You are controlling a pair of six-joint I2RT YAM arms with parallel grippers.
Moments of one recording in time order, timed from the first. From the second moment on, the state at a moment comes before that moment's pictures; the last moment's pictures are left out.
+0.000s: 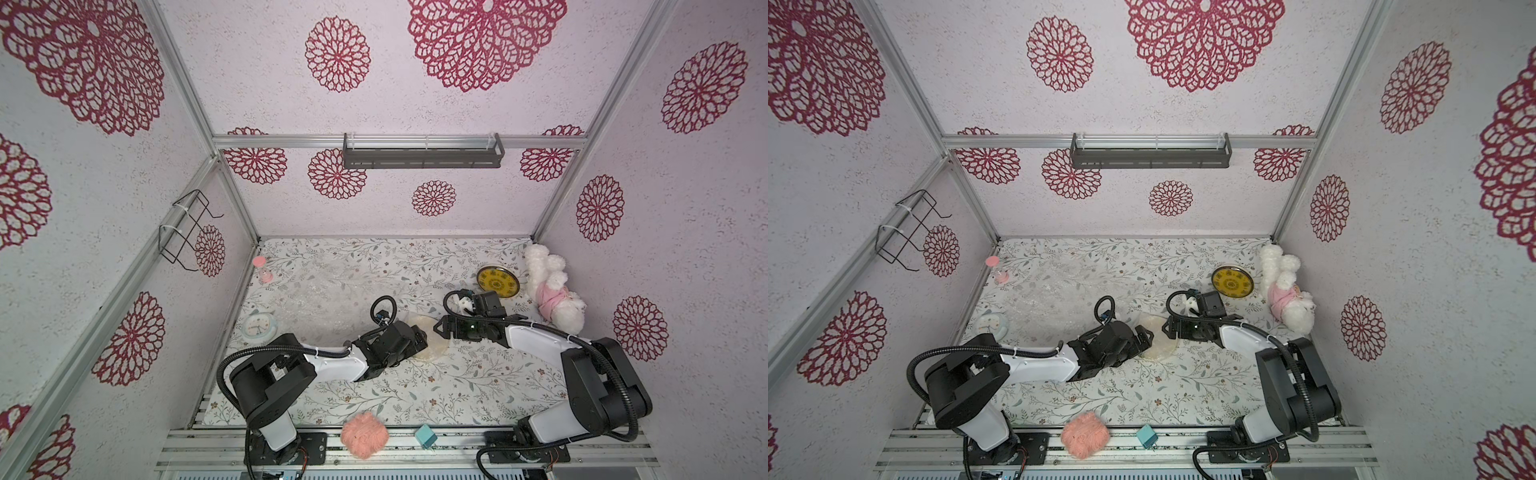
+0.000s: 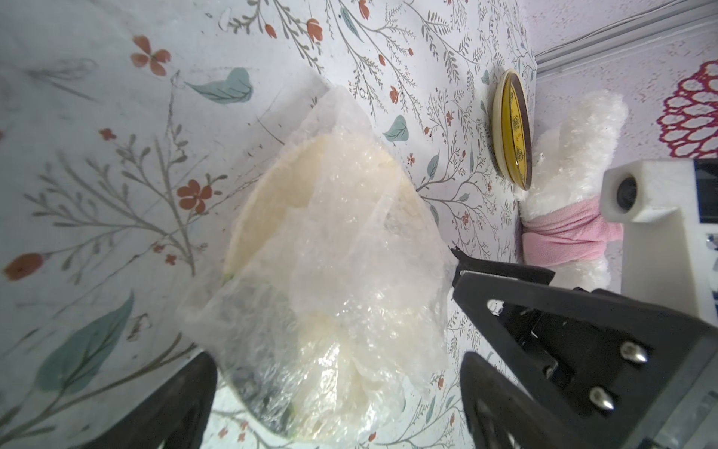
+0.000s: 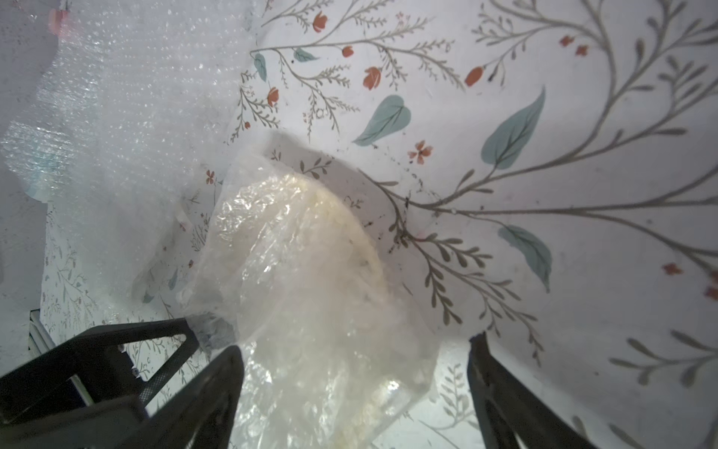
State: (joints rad) left arm -0.95 1.69 0.78 0.19 -0.17 -1.28; right arm 0.34 1.48 0.70 -0.18 -0.39 0.38
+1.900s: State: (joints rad) left arm -0.81 1.76 0.92 0.18 -0.05 -1.19; right arm 0.36 1.45 0.65 -0.08 -0.37 0.49
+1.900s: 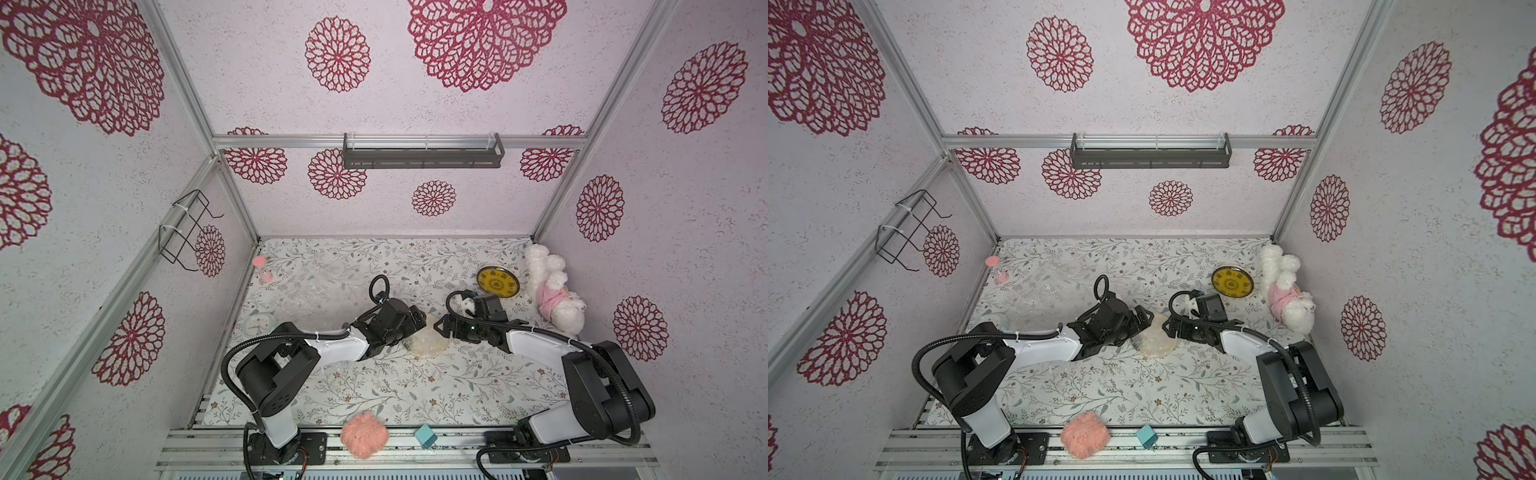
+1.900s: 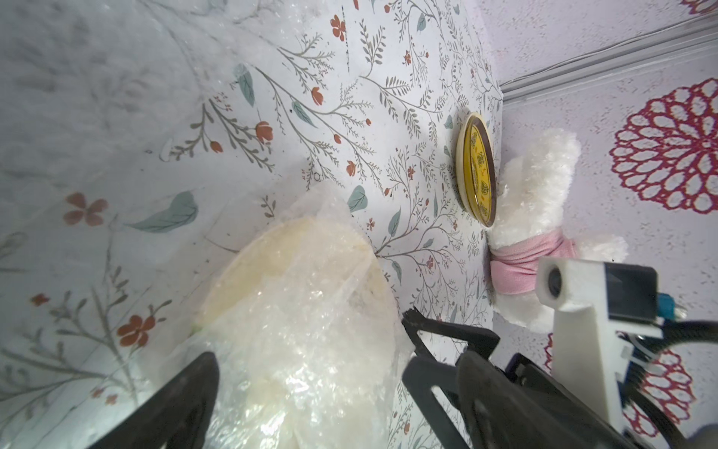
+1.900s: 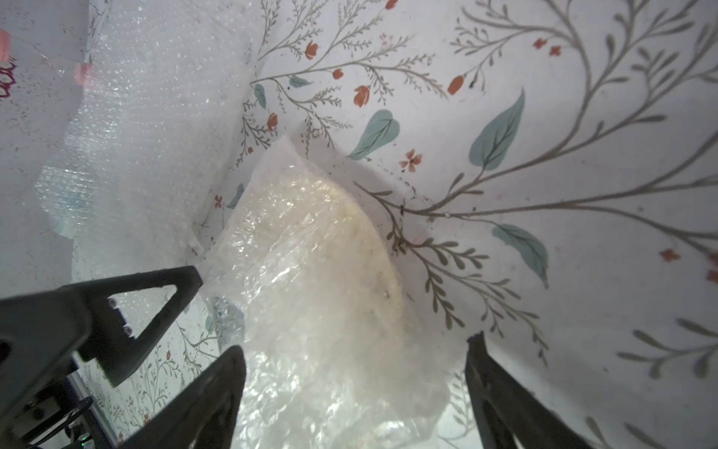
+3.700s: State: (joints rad) left arm -0.71 1.42 0.56 0.13 0.01 -1.22; right arm 0.80 1.52 0.93 -0.53 0.18 0.17
